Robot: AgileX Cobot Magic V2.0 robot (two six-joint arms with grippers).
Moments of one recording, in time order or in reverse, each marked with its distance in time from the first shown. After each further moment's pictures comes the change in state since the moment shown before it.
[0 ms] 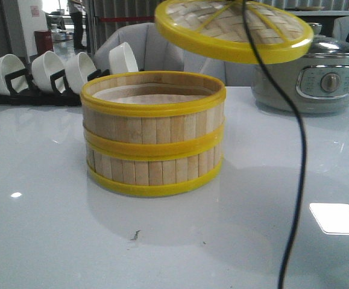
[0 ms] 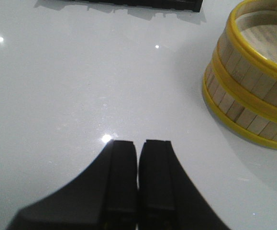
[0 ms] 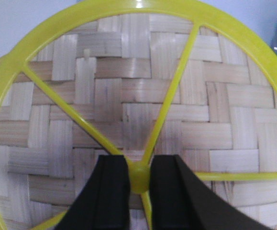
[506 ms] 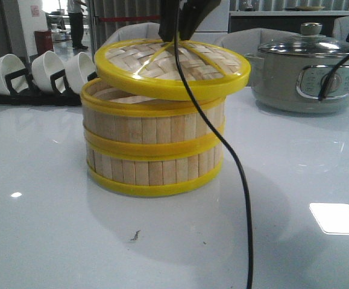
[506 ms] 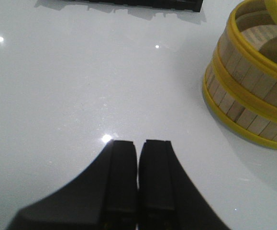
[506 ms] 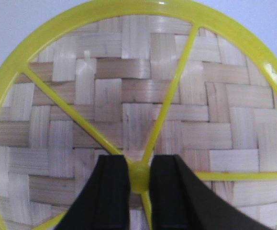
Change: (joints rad) left arm 0.000 0.000 0.000 0.000 0.000 0.000; right arm 0.133 0.204 -0.166 0.000 0.082 0.000
